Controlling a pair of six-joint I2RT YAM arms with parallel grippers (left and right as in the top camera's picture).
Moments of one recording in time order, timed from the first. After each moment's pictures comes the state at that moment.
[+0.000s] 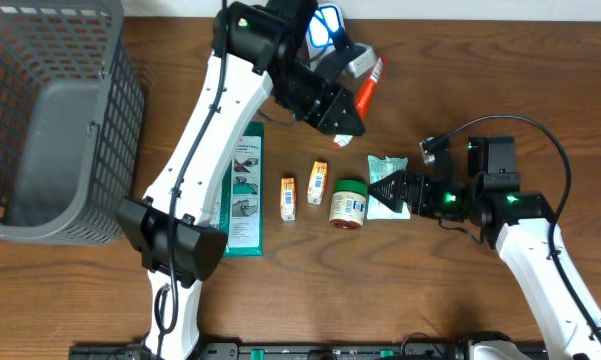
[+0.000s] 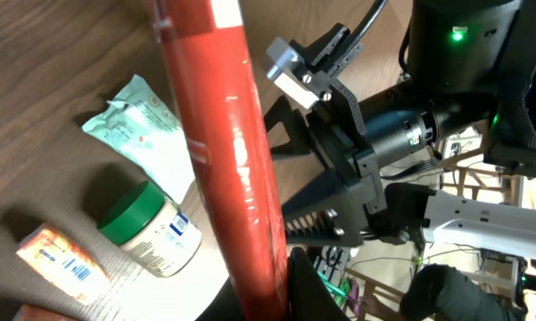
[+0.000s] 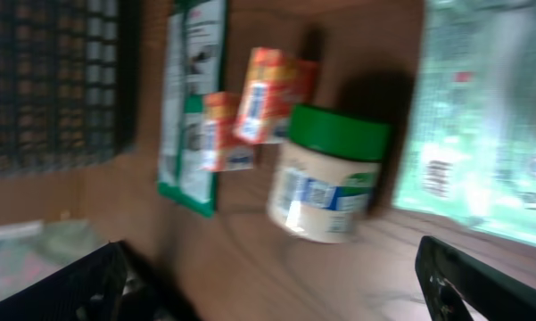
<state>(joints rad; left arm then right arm) -0.45 2.12 2.38 -1.57 0.84 0.25 0.07 1.29 0.82 -0.59 -0.78 0.31</state>
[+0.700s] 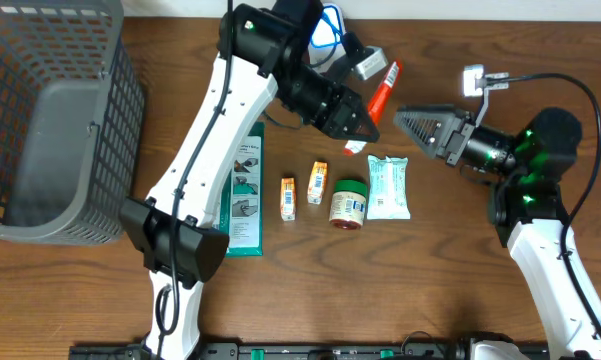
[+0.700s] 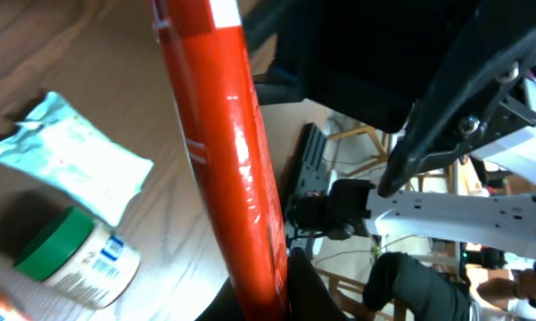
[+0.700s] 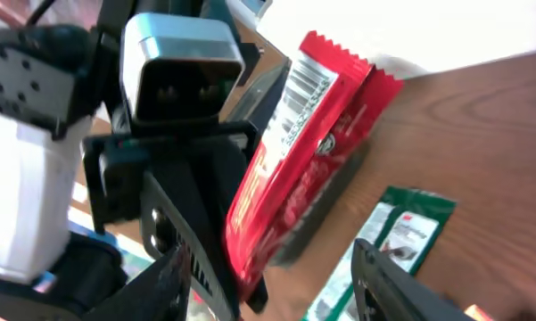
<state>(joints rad) -0.48 2.12 2.38 -1.59 1.00 0.28 -0.03 1.29 0.81 0.49 -1.17 0.94</state>
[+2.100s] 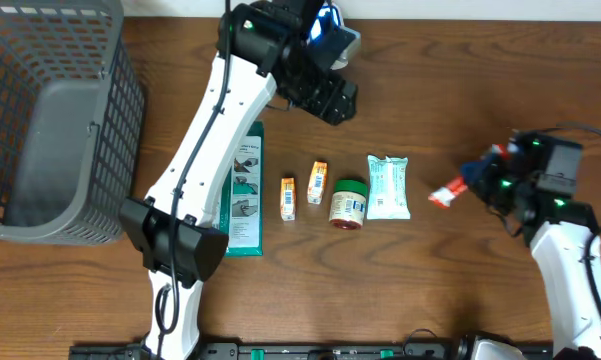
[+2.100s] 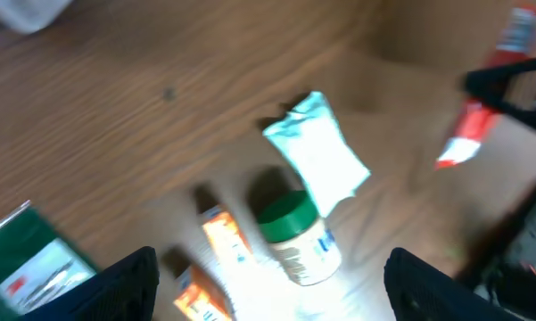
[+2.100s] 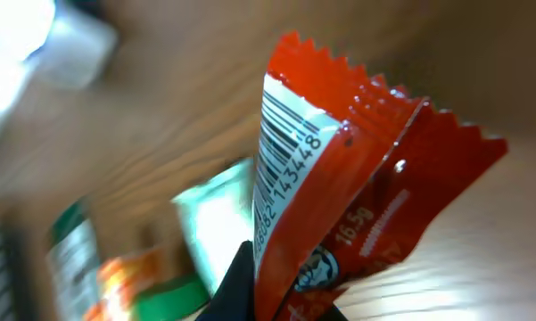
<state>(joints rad) -0.46 2.12 2.38 -1.43 0.38 0.09 -0.25 1.29 0.81 -0.48 -0.35 0.53</state>
